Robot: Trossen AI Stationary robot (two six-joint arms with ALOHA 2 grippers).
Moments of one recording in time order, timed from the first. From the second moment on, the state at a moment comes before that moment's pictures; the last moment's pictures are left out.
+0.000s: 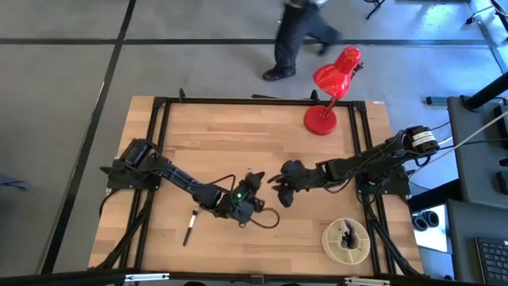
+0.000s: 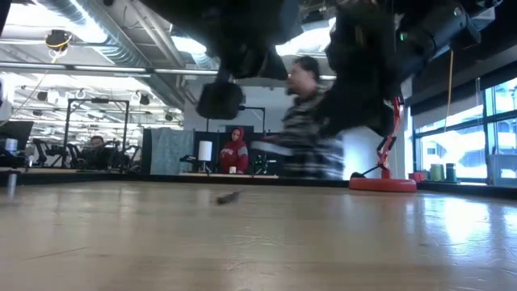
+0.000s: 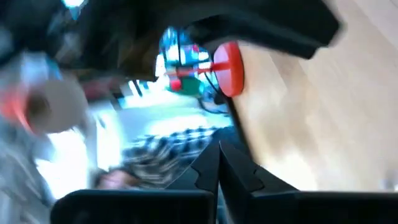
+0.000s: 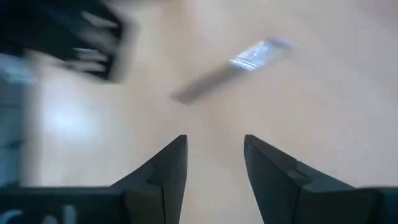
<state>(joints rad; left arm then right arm) -0.40 1.92 1.15 0.23 -1.20 1.18 0.23 1.45 0.73 0.08 0.22 0.73</state>
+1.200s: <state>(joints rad) 0.07 1.81 1.14 -0.70 -0.21 -0.48 0.26 1.45 0.73 -0.09 0.28 0.77</state>
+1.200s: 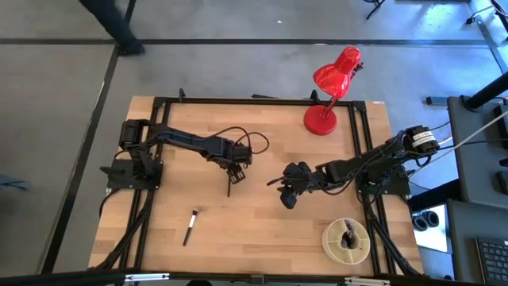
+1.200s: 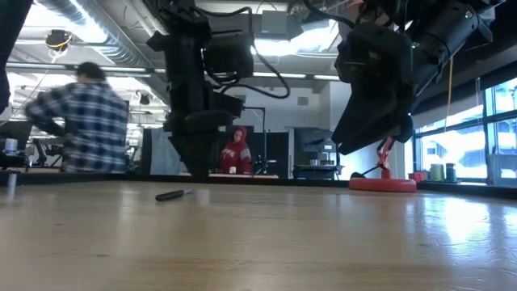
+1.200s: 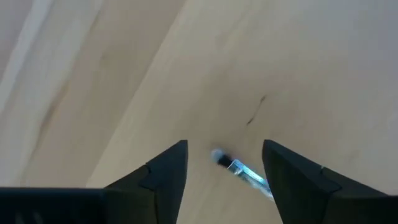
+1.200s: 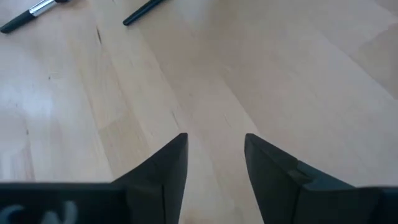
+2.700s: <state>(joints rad) 0.00 1.68 1.08 -0.49 -0.17 -0.46 0.26 1.45 0.73 -0.09 0.21 0.77</state>
